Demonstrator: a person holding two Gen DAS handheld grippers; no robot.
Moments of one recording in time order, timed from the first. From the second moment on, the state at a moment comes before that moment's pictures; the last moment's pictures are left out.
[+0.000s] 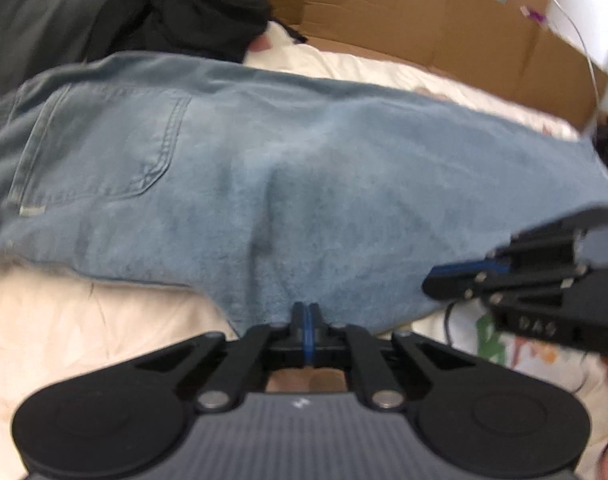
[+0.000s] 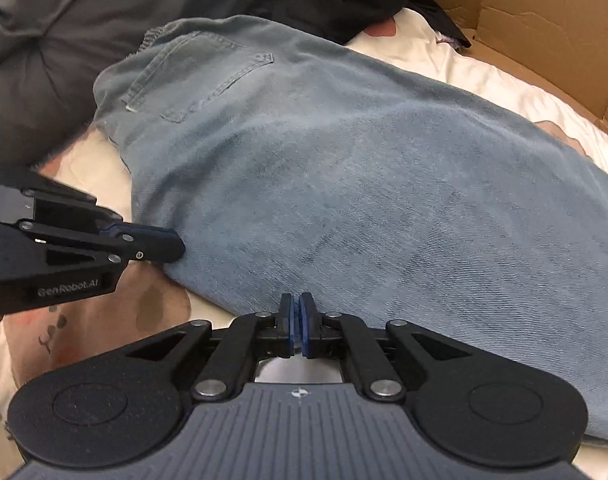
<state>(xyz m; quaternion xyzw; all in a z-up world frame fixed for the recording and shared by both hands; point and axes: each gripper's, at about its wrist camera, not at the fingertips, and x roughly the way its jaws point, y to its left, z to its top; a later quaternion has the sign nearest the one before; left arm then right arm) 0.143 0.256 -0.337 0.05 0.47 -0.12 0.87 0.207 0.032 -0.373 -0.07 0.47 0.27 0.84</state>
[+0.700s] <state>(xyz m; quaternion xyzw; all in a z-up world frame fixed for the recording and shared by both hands) 0.168 0.338 -0.288 0.02 0.42 0.03 0.91 0.195 -0.076 -0.347 0.07 0.49 0.16 0.85</state>
